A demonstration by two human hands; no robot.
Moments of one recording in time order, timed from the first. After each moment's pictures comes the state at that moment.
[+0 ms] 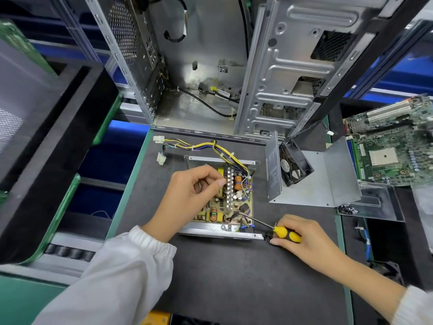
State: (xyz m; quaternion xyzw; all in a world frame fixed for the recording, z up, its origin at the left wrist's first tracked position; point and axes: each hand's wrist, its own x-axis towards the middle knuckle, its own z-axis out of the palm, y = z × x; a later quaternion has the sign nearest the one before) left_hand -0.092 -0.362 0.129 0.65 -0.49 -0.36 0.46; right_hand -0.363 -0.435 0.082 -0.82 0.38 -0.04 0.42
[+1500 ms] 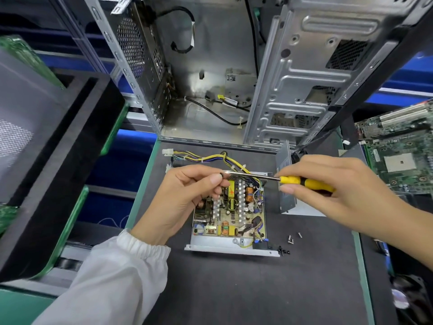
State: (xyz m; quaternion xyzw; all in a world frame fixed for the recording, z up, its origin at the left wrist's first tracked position) left_hand -0.061 -0.373 0.142 0.46 -0.30 -0.57 0.61; right_hand -0.296 -0.487 0.214 -0.94 0.24 -0.13 0.21
